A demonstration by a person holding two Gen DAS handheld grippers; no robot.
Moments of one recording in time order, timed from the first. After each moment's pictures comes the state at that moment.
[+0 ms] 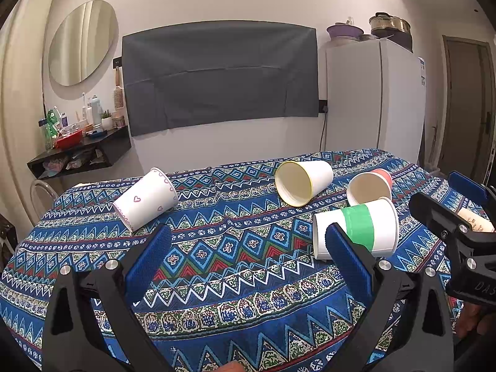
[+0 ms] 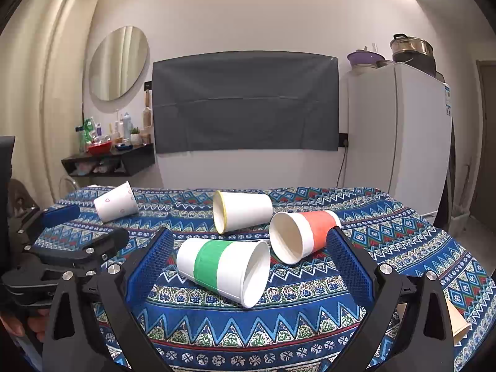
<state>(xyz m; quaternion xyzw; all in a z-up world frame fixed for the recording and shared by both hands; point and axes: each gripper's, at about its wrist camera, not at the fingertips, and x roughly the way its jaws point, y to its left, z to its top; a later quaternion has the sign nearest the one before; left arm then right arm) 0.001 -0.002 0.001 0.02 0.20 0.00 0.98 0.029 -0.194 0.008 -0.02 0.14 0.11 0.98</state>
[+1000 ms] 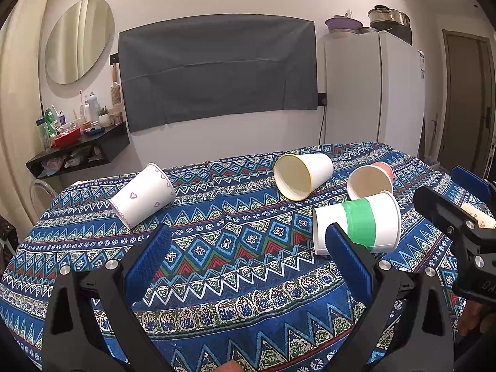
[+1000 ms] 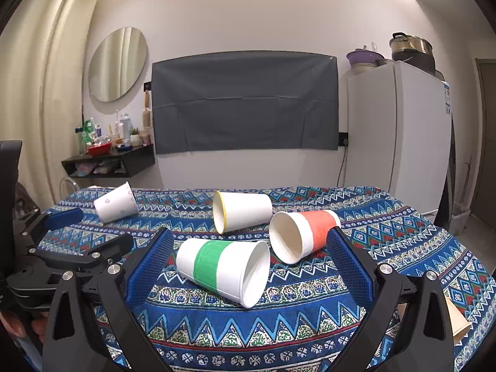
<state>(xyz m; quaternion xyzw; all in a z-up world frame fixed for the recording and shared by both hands) 0.006 -0.006 -0.005 0.03 0.22 0.00 0.97 0.029 -0.195 0.008 -0.02 0.14 0.11 0.98</state>
